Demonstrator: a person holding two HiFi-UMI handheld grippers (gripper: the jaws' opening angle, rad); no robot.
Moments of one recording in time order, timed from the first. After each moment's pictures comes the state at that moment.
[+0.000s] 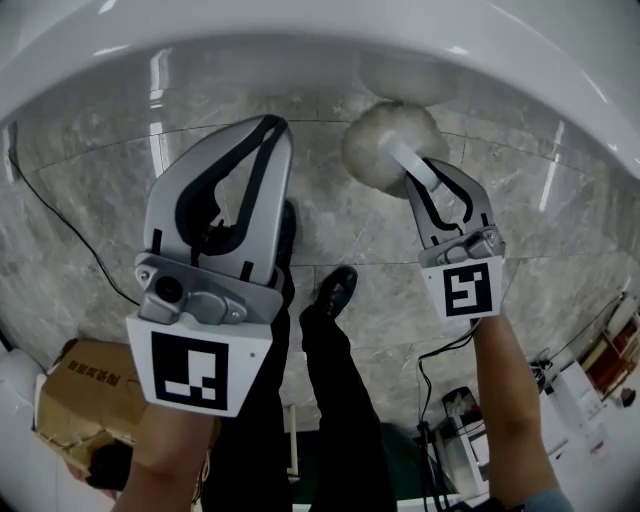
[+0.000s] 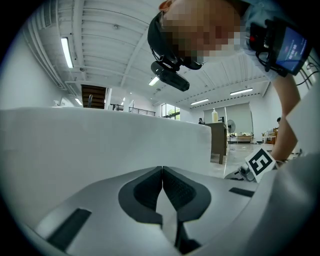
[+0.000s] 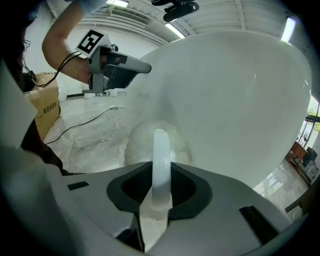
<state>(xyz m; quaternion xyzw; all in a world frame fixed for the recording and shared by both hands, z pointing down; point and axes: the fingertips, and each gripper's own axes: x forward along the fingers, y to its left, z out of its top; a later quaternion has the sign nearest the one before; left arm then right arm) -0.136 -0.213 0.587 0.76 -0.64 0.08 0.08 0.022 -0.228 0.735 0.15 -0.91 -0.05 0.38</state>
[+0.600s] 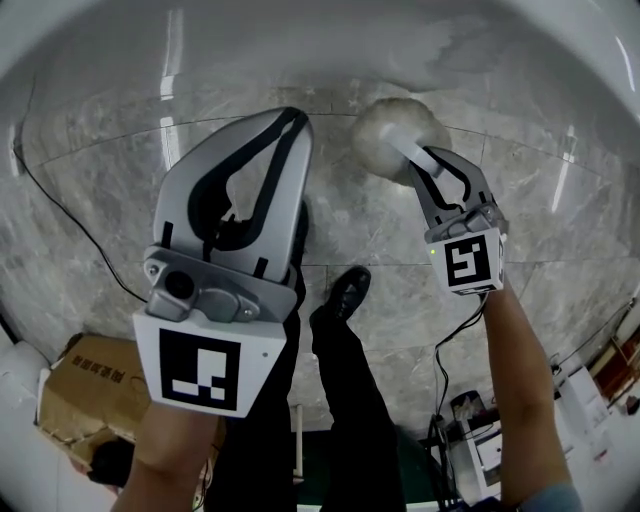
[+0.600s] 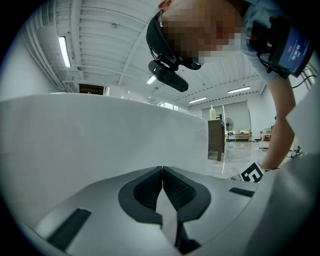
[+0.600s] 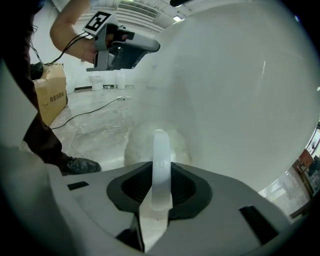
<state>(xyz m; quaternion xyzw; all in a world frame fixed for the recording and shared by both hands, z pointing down) -0.131 -0.207 0.616 0.77 -0.63 0.09 0.07 0.026 -0.222 0.810 0.12 -0.90 -0.05 0.41</state>
